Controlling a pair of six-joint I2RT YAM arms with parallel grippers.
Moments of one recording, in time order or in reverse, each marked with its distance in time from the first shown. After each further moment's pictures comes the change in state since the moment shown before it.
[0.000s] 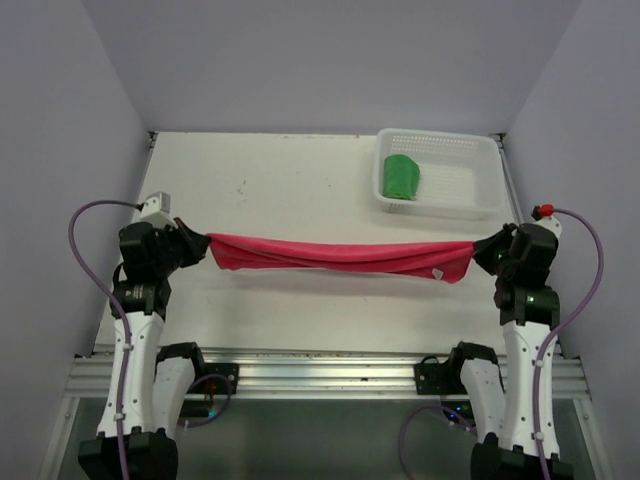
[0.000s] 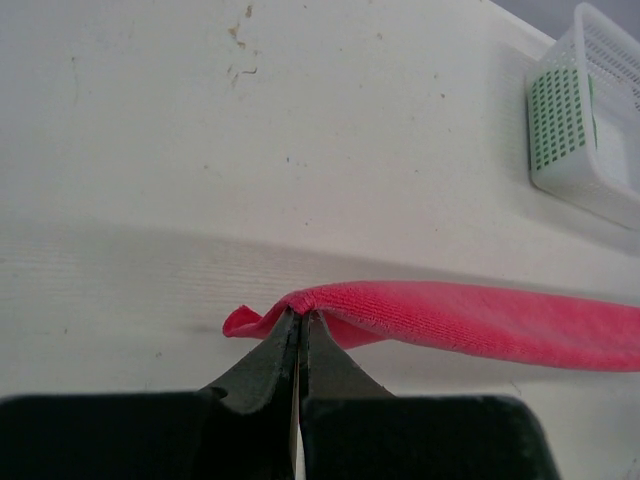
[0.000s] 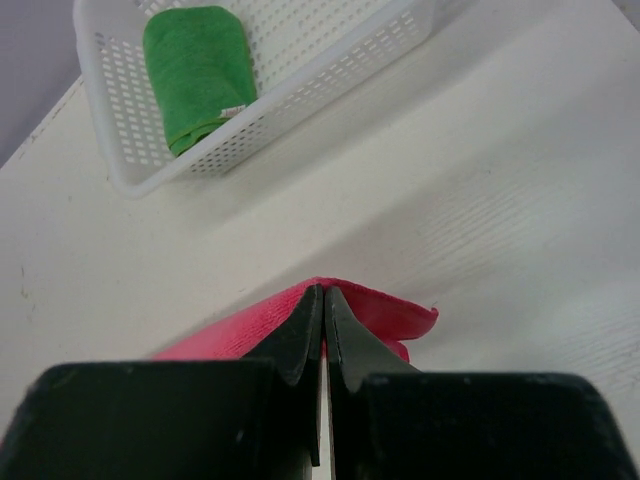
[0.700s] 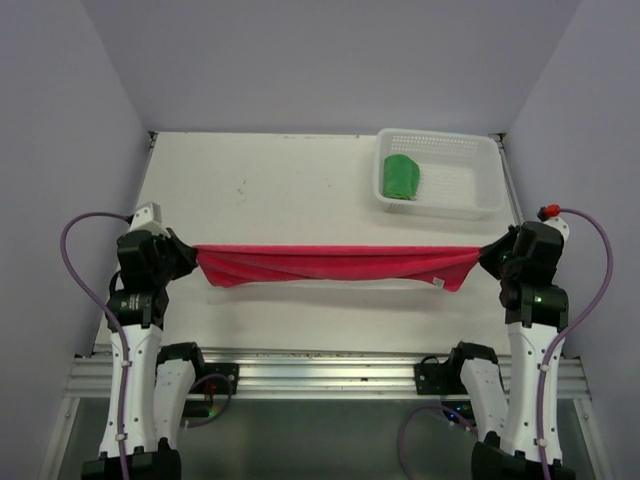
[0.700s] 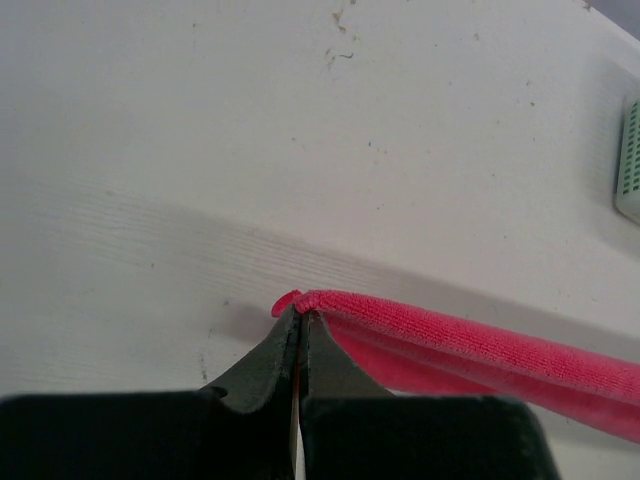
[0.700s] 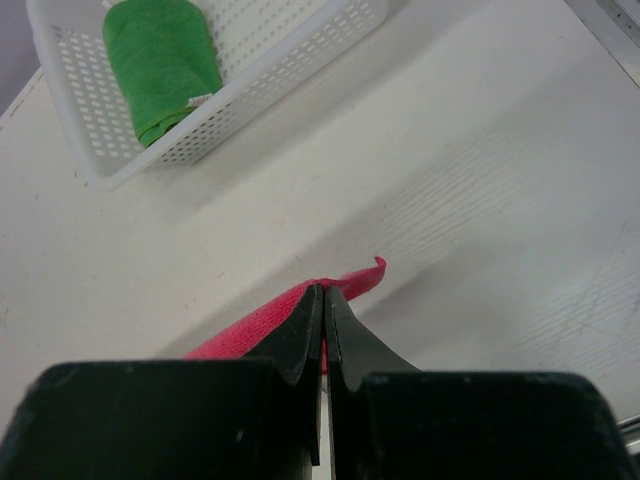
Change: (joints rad) left arm 0.000 -0.104 0.021 -0.211 -0.206 0.001; right arm 0.000 -0.001 0.104 -0.179 0.071 -0.008
